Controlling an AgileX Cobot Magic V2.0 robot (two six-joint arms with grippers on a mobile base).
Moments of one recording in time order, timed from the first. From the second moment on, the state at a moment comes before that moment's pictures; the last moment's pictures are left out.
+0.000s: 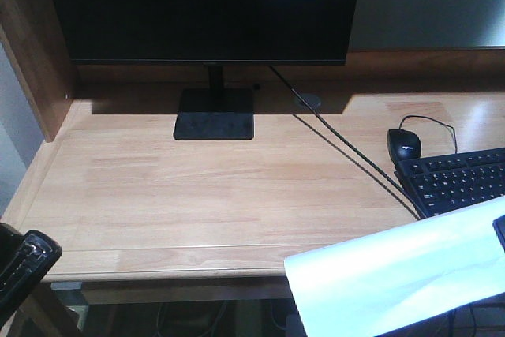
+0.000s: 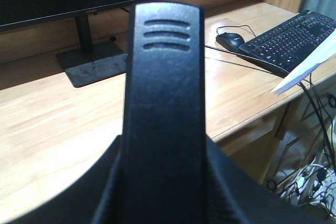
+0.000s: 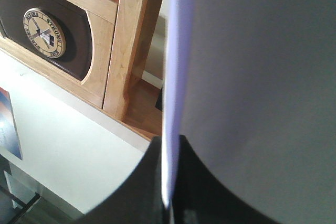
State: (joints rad) left arm -0.56 0.21 -0.45 -0.02 0.65 -0.02; right arm 0.18 0.29 0.03 -0.37 -0.60 1.52
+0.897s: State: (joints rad) left arm -0.56 0.21 -0.45 -0.02 0.65 -0.02; right arm 0.18 0.29 0.03 -0.37 -0.60 1.52
